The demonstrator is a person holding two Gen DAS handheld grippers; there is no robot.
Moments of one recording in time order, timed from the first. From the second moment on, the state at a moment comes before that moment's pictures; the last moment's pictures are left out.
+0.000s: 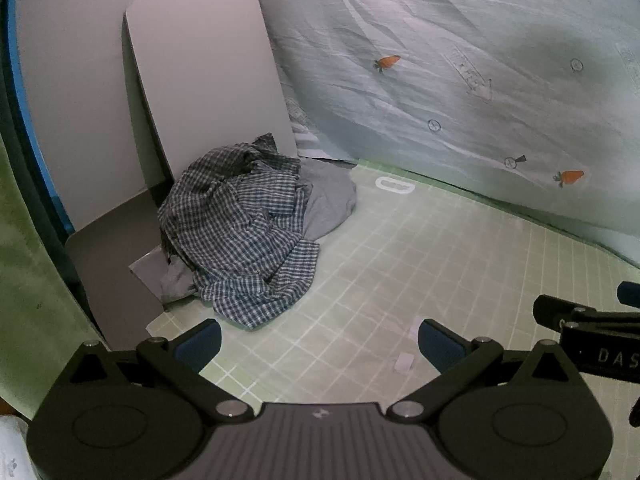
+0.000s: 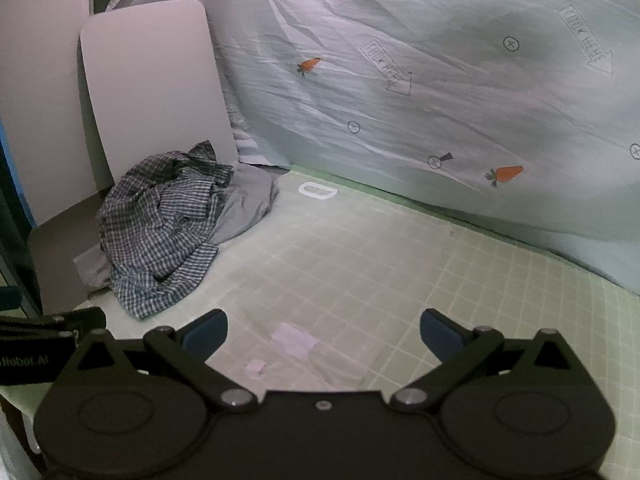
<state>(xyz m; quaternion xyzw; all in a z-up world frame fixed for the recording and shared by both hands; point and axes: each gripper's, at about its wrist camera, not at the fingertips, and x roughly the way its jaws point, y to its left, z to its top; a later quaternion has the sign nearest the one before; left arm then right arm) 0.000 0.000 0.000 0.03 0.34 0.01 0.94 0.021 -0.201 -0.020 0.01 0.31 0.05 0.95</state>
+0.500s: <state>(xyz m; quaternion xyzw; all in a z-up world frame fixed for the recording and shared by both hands) -0.001 -0.007 -0.013 0.03 0.34 0.03 0.94 0.029 -0.202 -0.027 0.00 0.31 0.06 0.95</state>
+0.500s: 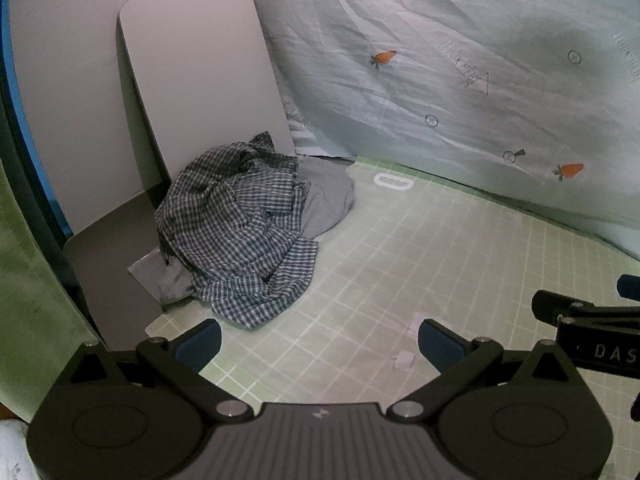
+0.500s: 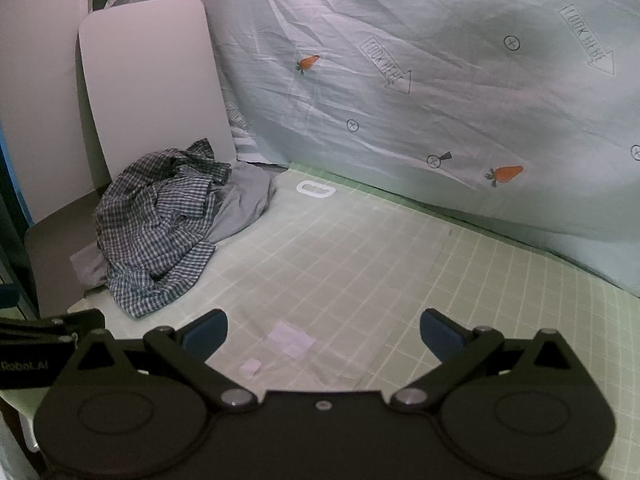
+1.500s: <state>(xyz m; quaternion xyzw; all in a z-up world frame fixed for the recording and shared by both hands) 0.004 -0.017 -0.015 0.04 0.35 0.03 0.94 0.034 -0.213 -0.027 0.00 0.31 0.05 0.95</state>
